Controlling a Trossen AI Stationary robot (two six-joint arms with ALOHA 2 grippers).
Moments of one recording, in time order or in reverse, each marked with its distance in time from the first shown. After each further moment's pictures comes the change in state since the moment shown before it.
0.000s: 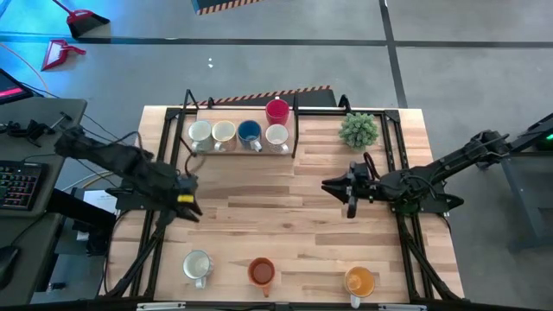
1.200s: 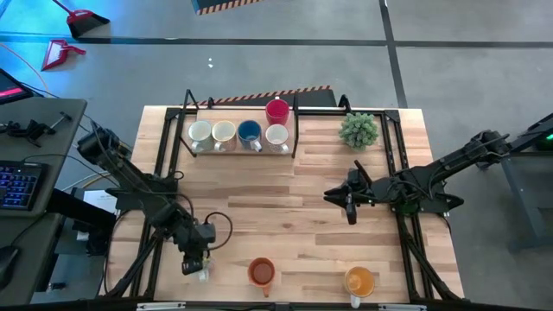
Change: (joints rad) left arm -0.363 0.587 0.000 0.151 -0.022 -0.605; right arm 0.000 0.000 0.000 -0.256 -0.131 0.080
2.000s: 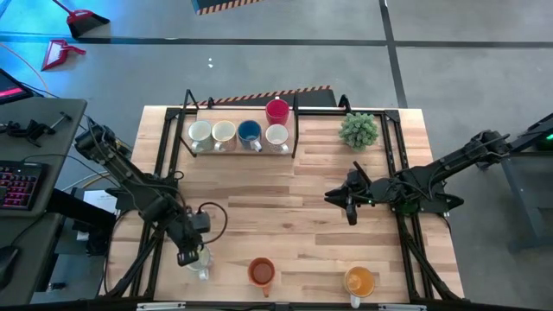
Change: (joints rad) left arm 0.004 -0.067 0.109 -0.288 -0.117 0.016; right arm 0.000 0.000 0.000 -0.036 -0.015 0.001
